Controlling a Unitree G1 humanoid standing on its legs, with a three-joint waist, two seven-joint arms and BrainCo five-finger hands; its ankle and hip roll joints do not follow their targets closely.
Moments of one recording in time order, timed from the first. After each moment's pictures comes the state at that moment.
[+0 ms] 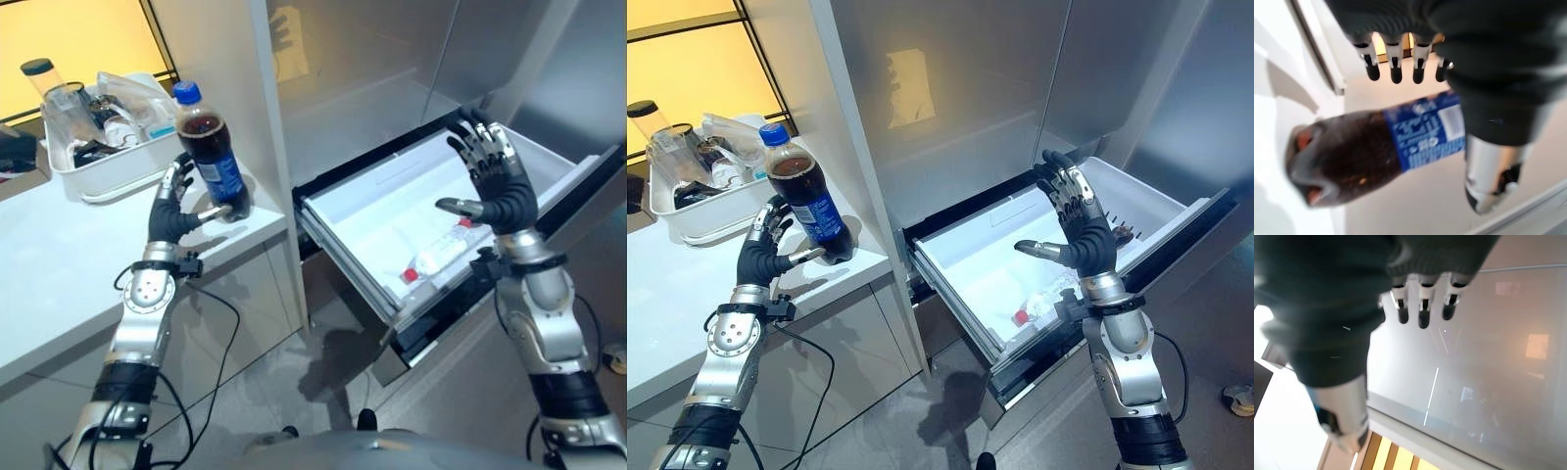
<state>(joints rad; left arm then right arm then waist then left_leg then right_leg) -0.17 0.49 0.04 0.19 -0.21 -0.34 0.05 -0.12 -0.46 -0.03 -0.23 0.41 -0.34 0.15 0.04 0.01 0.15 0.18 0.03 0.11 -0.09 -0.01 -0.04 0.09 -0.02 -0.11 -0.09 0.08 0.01</state>
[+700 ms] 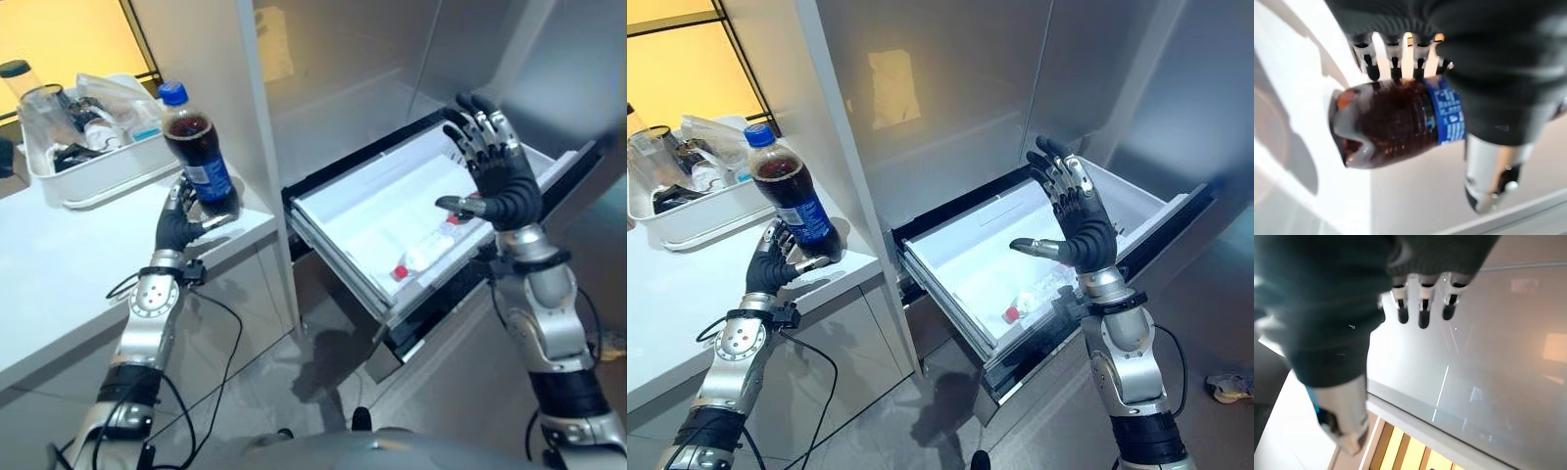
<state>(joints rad) -0.17 0.48 0.02 0.26 -0.26 -0.32 0.04 -0.13 -0.46 -0.02 -0.28 0.42 -0.34 0.17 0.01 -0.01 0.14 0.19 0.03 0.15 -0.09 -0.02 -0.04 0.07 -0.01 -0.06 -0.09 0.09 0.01</state>
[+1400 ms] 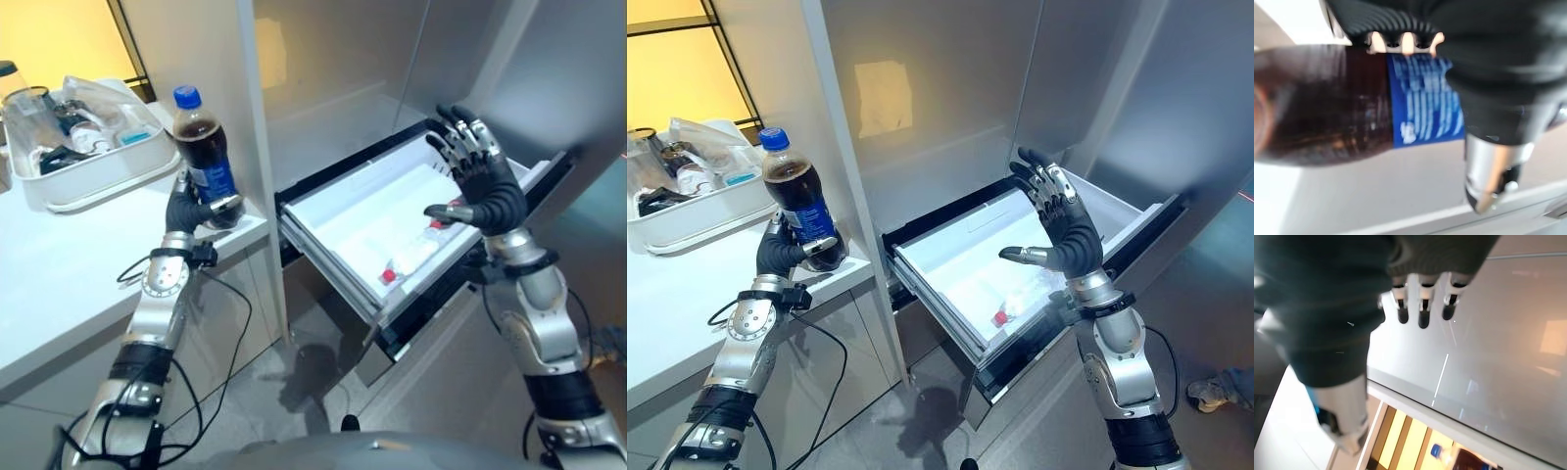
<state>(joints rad) -0.33 0.47 -0.07 0.33 -0.33 -0.29 0.07 -0.12 -0.45 0.04 -0.29 0.45 -0.32 0.21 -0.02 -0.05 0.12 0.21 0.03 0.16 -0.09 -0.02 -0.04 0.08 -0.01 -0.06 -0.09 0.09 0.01</state>
